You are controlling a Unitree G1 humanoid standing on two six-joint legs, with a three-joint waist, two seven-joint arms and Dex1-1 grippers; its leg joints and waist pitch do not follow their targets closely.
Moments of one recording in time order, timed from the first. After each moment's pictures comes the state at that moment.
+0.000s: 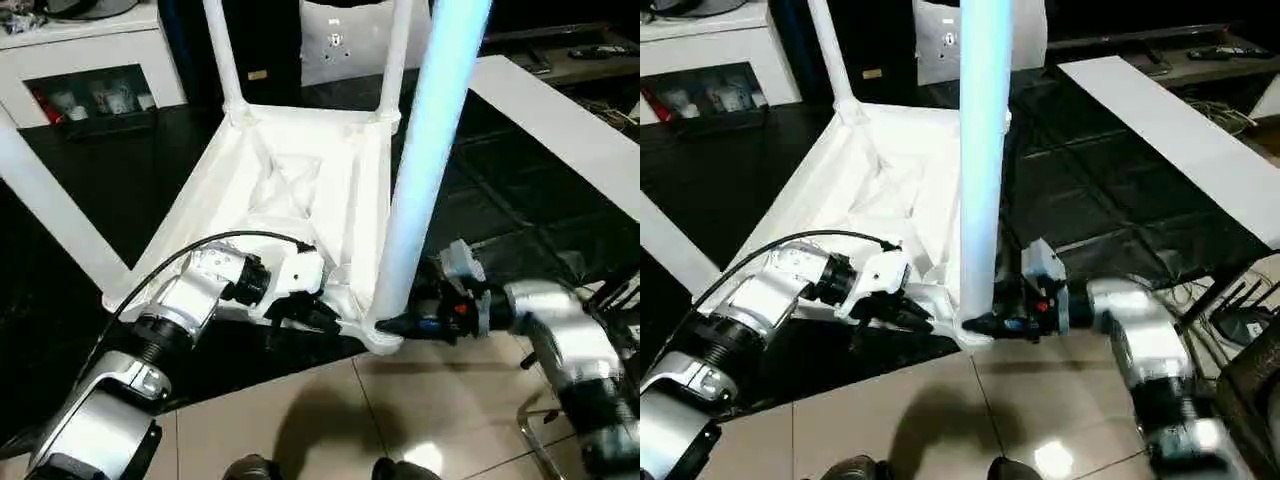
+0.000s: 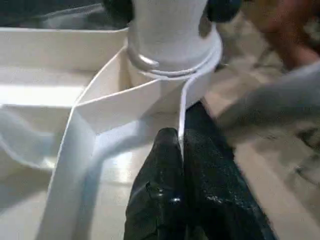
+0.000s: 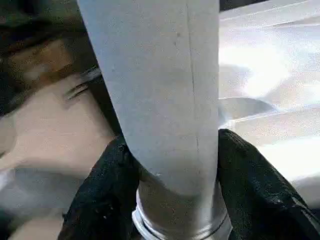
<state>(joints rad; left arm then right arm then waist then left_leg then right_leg) -0.66 0.33 -0.36 0.62 0.05 0.00 -1.31 -0.35 -0.36 0.08 0.36 0.26 0.17 1.25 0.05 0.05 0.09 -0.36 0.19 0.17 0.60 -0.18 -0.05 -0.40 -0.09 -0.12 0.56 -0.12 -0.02</state>
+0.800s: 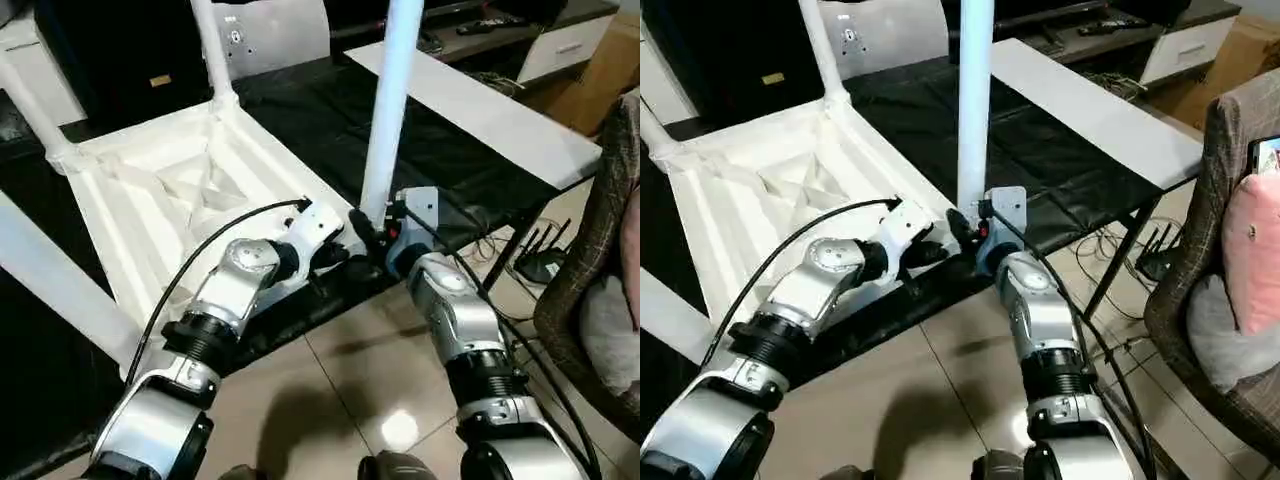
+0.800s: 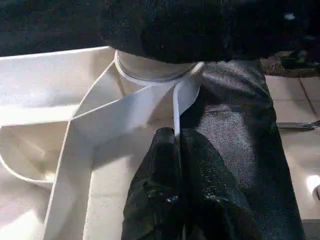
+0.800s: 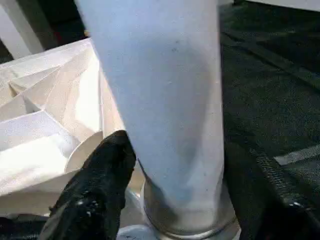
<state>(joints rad) -0.70 0.11 -0.21 0.63 0.11 0.26 -0.72 -0.54 0.04 -0.08 0.51 0.08 0.18 0.32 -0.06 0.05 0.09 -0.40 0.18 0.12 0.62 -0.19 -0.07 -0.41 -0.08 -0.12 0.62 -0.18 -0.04</state>
